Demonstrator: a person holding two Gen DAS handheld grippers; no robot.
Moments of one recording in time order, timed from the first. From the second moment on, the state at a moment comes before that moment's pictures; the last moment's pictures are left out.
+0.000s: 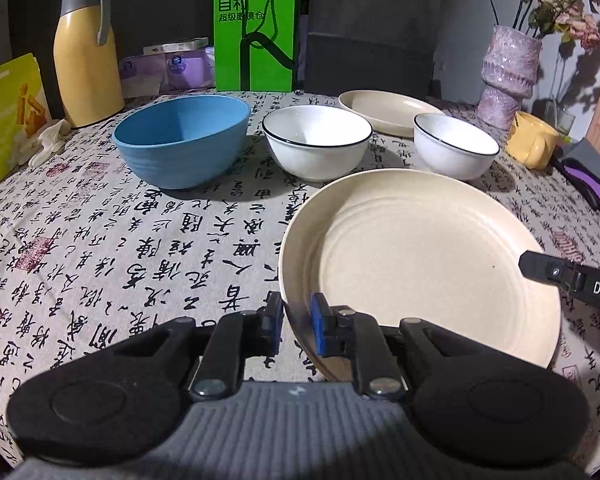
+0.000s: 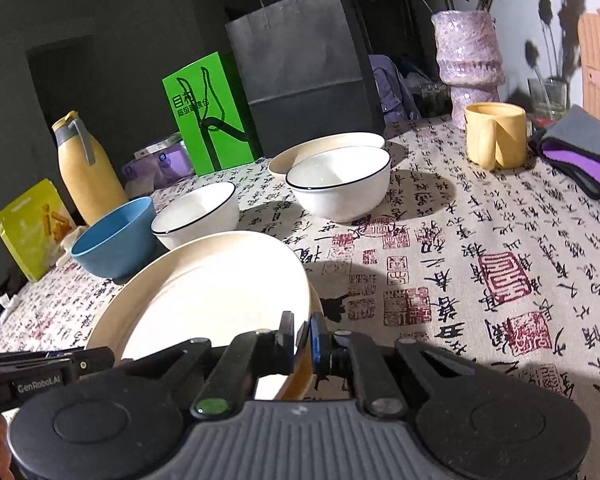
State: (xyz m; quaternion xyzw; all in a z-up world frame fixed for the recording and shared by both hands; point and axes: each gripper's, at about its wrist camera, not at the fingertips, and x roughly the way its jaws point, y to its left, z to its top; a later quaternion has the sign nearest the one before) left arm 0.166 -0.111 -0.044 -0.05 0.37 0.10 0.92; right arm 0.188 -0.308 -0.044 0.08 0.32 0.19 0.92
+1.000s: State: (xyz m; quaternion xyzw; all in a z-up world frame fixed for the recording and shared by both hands) left arm 0.164 -0.121 -0.050 0.00 0.36 0.11 0.93; right arm 0.171 -0.279 -0.048 -0.07 0.30 0.15 0.94
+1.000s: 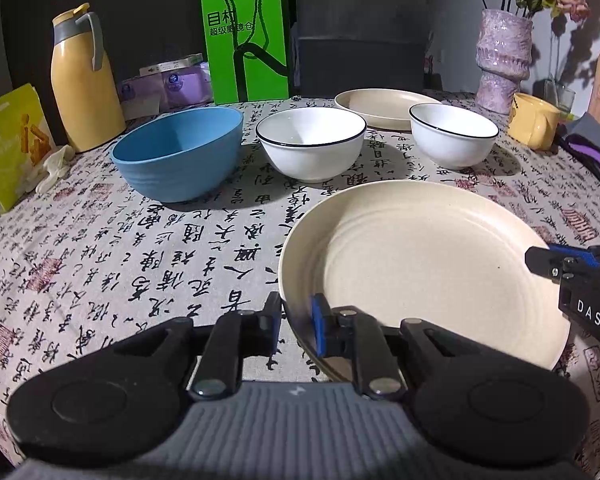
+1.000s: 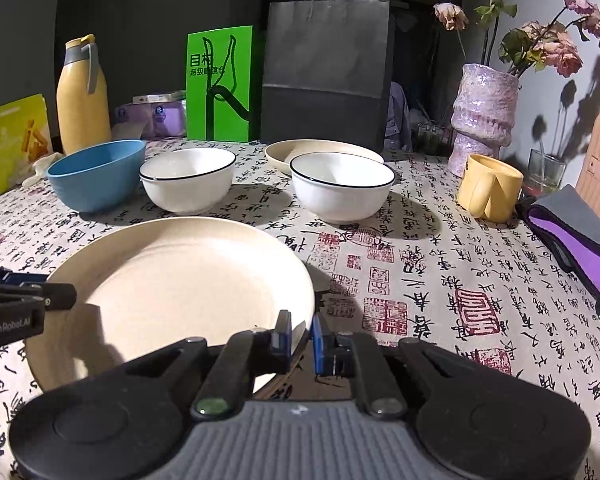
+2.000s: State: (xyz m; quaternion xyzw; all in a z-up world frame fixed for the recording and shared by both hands) left arm 0.113 -0.106 -0.013 -0.05 0.28 0.07 0.96; right arm 0.137 -0.307 -0.030 0.05 0.30 0.17 0.94
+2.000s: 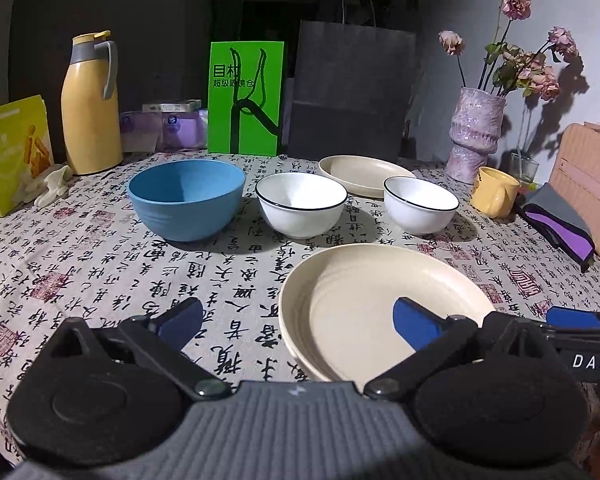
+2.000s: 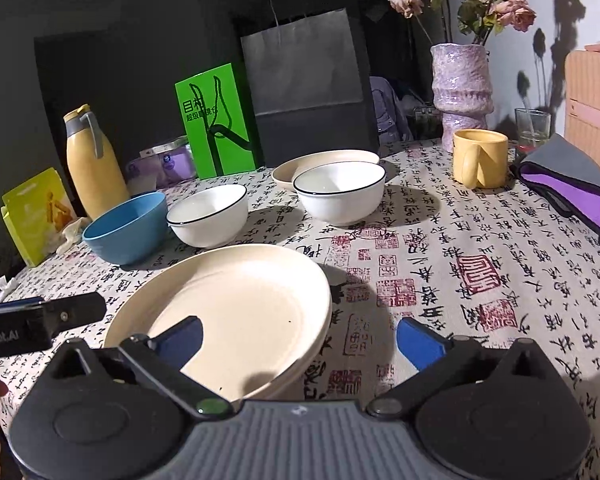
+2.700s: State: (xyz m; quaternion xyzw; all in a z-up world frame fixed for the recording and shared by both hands) left arm 0.083 -0.087 -0.011 -0.07 0.26 0.06 0.96; right arm 0.095 -0.291 -0.013 0.03 0.27 0.16 0.95
